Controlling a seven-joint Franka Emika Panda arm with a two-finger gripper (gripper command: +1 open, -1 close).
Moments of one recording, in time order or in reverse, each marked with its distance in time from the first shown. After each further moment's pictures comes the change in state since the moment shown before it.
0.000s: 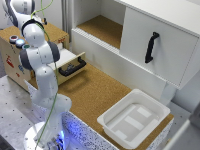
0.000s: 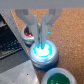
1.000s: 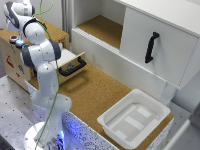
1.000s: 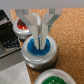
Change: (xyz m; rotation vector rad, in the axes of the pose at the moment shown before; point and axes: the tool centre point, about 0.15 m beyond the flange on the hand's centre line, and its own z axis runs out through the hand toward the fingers) arm 0.017 0.013 0.043 0.030 -0.014 -0.032
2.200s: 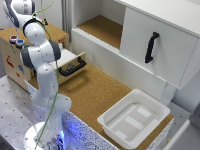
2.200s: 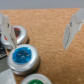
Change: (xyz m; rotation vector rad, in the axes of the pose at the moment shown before) arm -0.013 0.037 -0.050 -0.082 0.042 0.107
